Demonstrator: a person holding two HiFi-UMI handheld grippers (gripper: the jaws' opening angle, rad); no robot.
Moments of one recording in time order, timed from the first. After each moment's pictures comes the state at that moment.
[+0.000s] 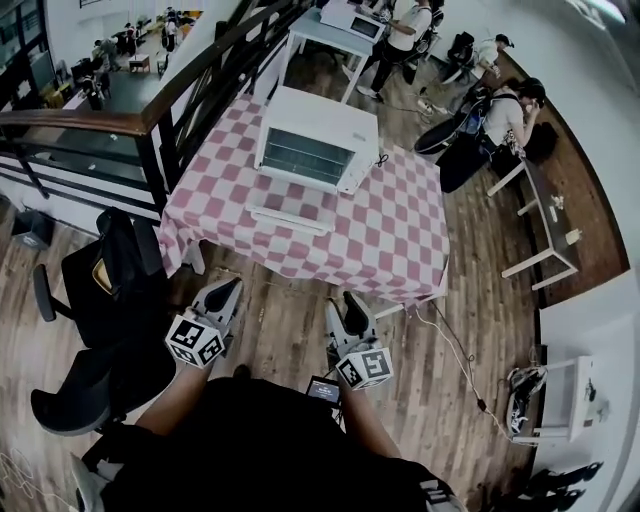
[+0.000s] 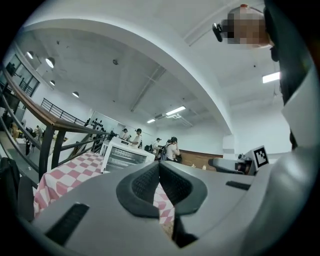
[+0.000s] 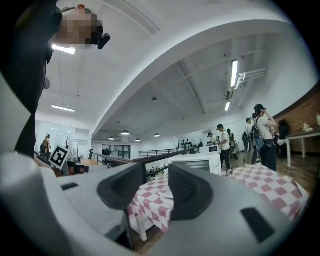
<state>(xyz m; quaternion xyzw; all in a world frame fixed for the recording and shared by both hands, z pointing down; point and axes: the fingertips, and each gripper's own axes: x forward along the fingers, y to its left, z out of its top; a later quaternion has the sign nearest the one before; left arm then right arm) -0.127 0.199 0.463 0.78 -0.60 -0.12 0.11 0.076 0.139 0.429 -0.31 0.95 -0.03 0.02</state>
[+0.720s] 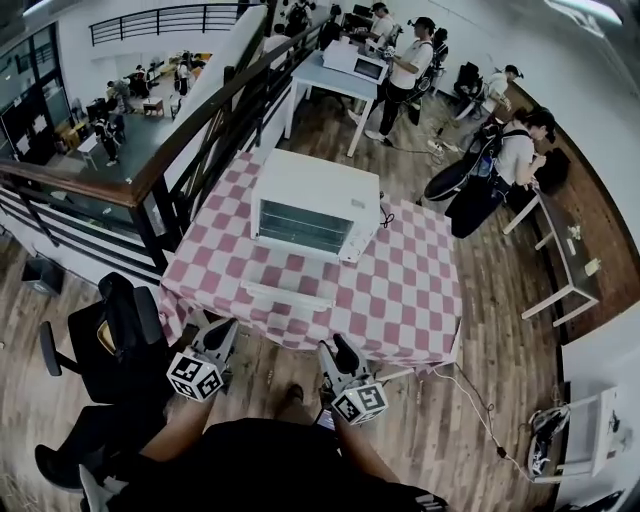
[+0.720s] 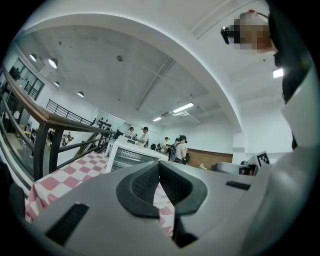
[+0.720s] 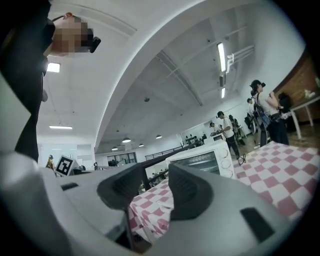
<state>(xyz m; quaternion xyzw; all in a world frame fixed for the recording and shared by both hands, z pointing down) -0.173 0.061 0.471 0.76 -0.63 -0.11 0.11 0.035 -0.001 0.457 -0.28 0.95 -0.11 0.06</state>
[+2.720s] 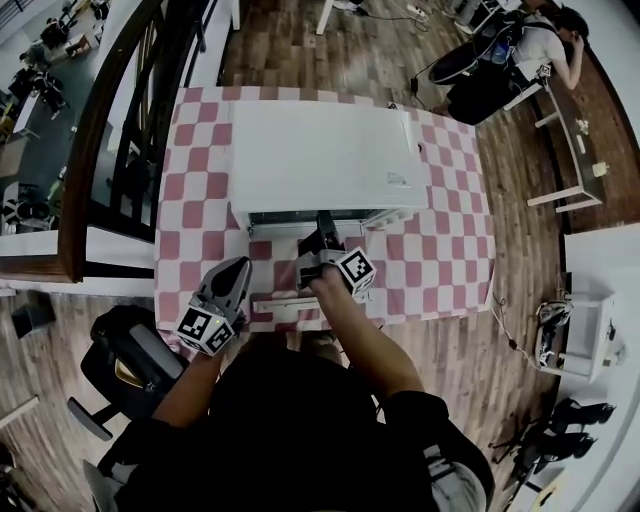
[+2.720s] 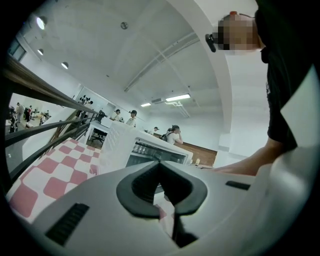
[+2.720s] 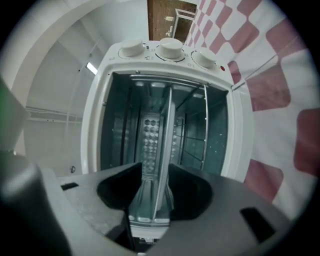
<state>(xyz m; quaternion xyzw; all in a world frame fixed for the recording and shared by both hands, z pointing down) -0.317 -0.229 0.533 0.83 -0.52 -0.09 0.19 -0.165 -0.382 0.616 -0.40 0.63 -0.59 0.32</state>
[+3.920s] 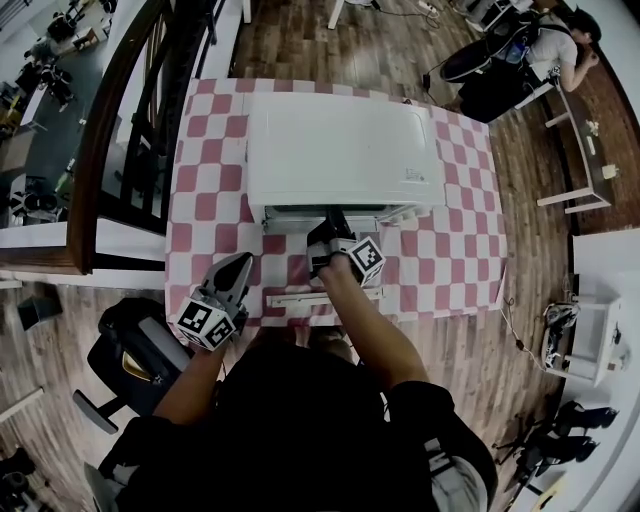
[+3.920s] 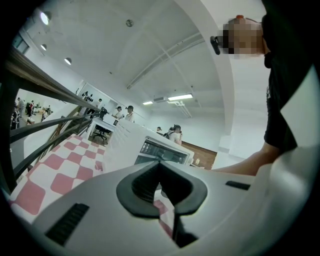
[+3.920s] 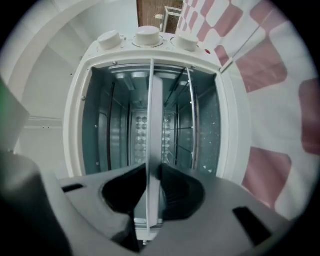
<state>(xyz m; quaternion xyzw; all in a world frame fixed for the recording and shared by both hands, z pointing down) -0.341 -0.220 0.542 0.83 -0.51 -0.09 0.21 -0.178 -0.389 0.643 -0.39 0.60 -0.62 0.32</state>
